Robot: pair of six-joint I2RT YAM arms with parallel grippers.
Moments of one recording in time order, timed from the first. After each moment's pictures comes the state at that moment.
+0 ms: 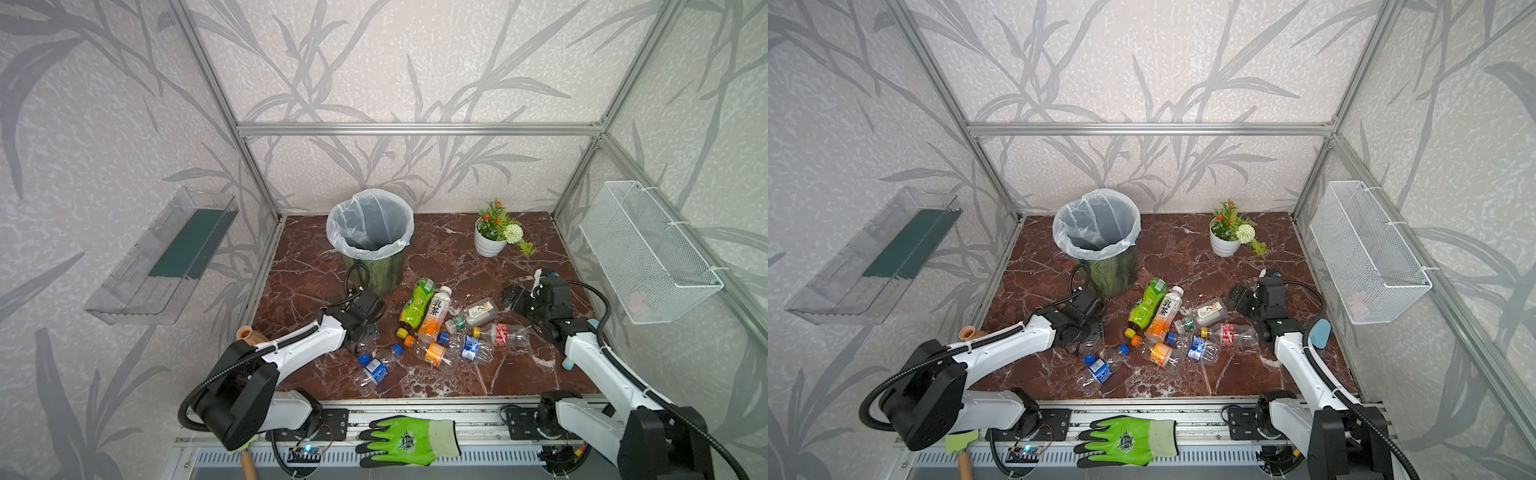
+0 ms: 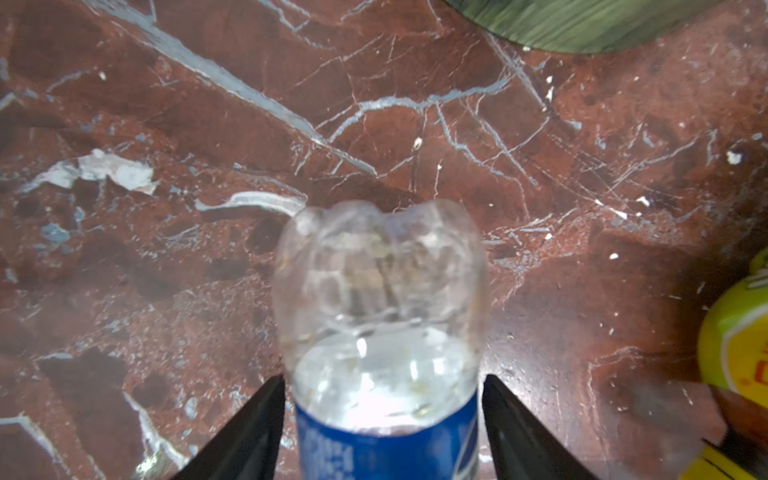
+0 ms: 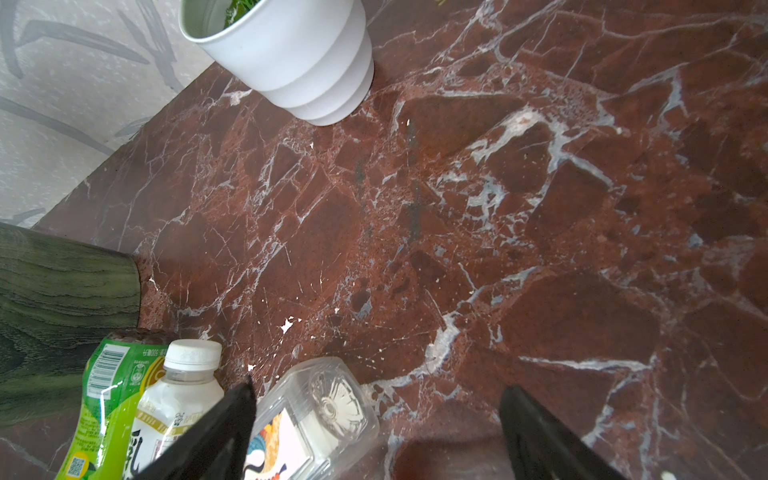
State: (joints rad) left arm -0.60 1.34 0.67 -0.58 -0.27 -0.78; right arm 0.05 1.05 0.52 -0.19 -0.08 0.53
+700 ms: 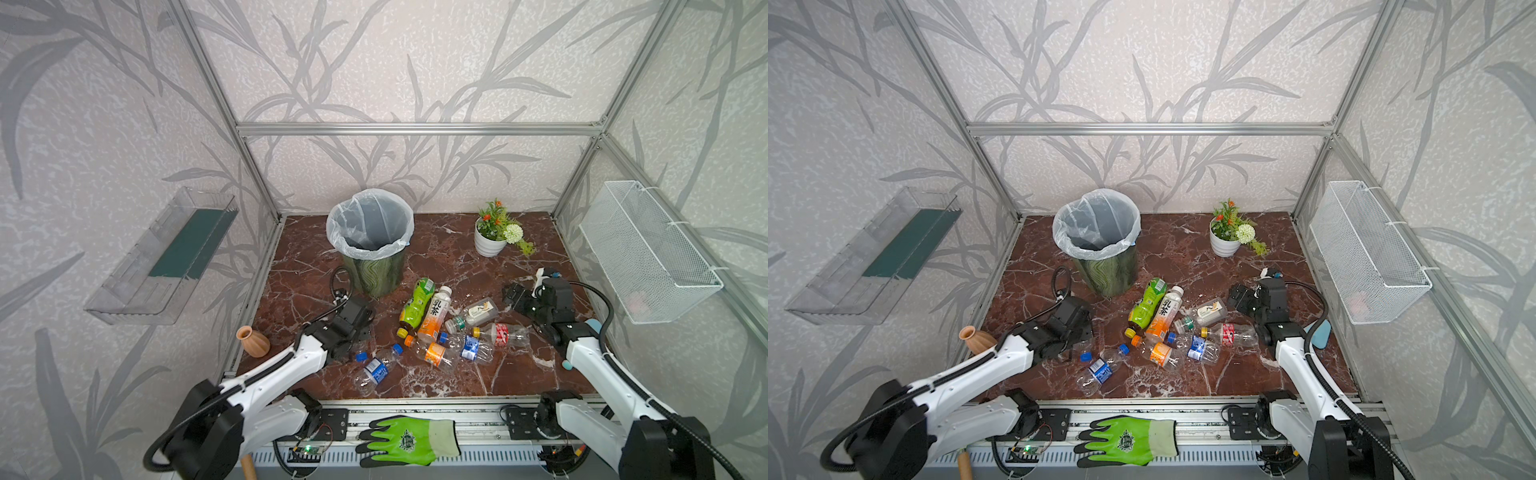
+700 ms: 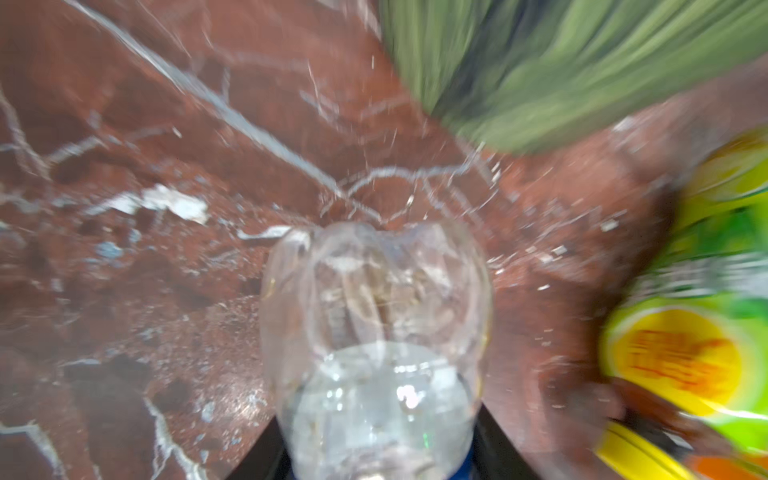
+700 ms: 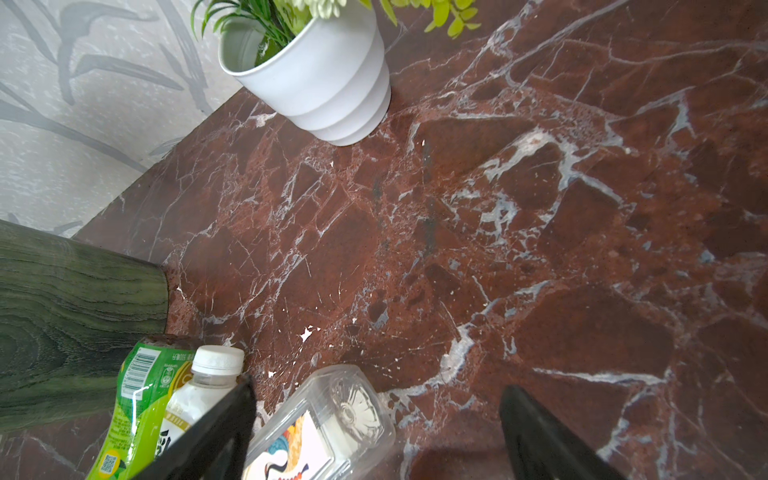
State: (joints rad) left arm -0.60 1.01 0.55 -0.50 -0.35 -0.83; right arm 0.05 1.00 0.49 -0.14 -0.09 0.55
